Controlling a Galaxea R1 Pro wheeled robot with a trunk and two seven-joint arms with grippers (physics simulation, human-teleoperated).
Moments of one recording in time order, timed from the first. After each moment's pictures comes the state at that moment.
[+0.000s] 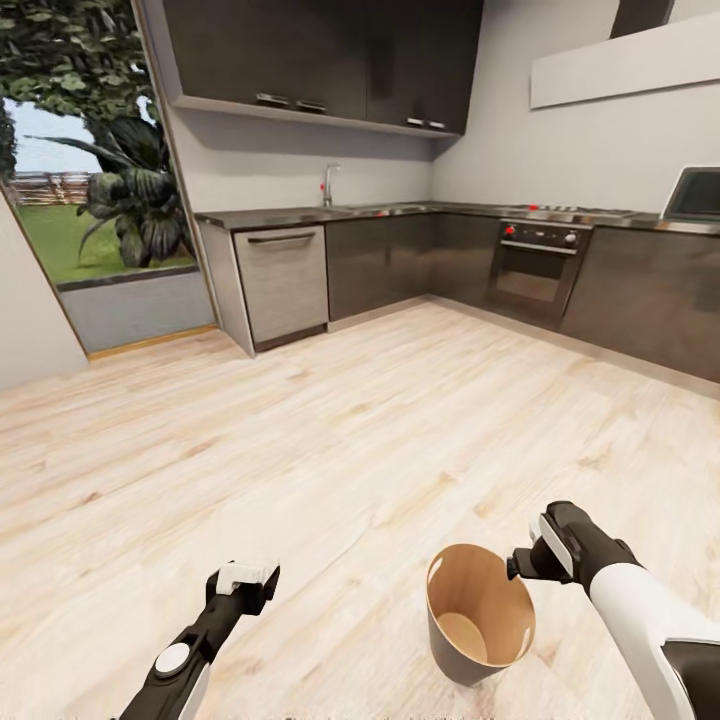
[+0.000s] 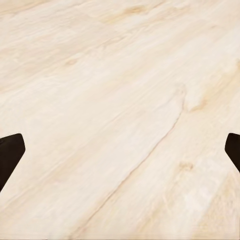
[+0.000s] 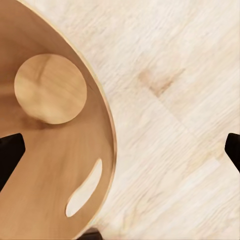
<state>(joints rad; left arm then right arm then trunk) -0.26 0.01 0.00 -0.92 0.01 -0.07 -0.16 -0.84 -0.19 -0.01 -0.41 0.00 0.96 0.08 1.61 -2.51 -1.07</state>
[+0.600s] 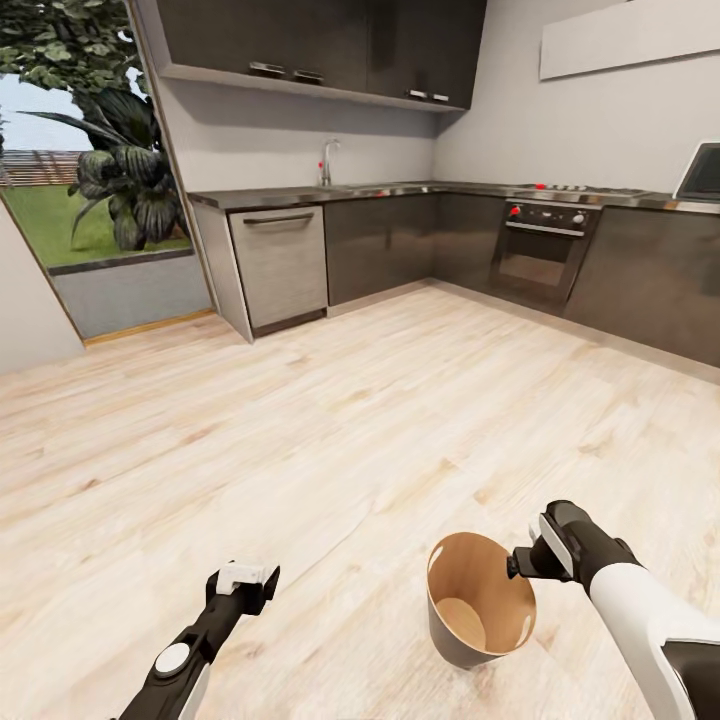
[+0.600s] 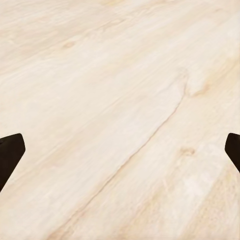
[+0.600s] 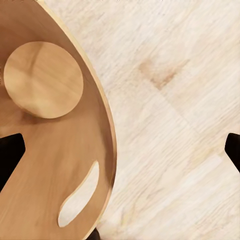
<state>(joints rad) -0.26 0.01 0.00 -0.92 0.01 -0.08 -0.16 -0.84 -0.20 0.00 -0.41 0.01 0.95 0.08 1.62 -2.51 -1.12</state>
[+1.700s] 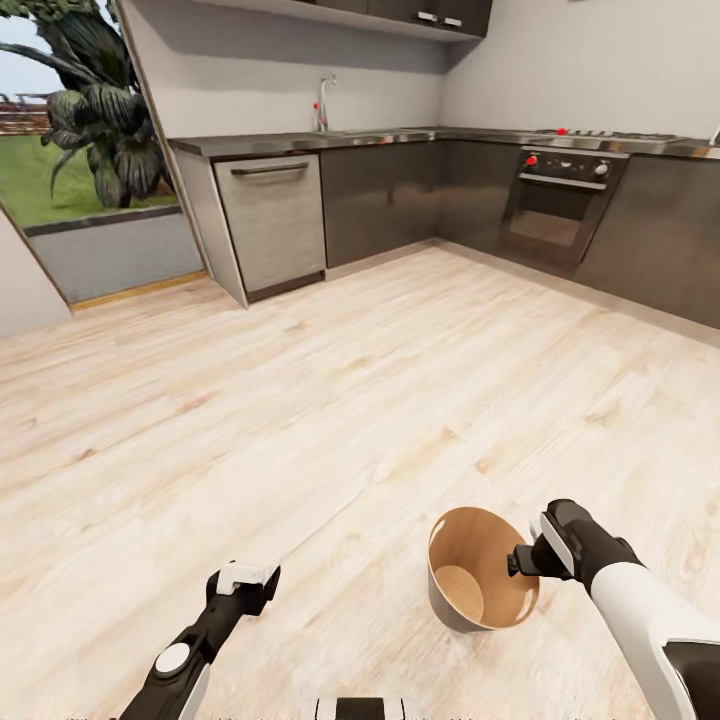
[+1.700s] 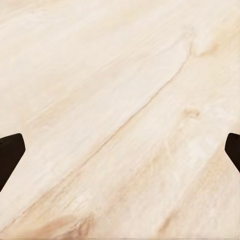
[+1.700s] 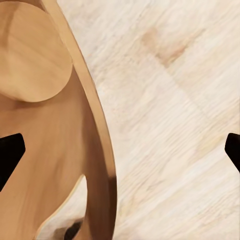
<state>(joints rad) -0.26 0.01 0.00 -0.92 0.00 -0.08 -0.16 -0.84 -0.20 0.00 -0.42 0.00 0.95 0.08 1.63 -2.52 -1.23</state>
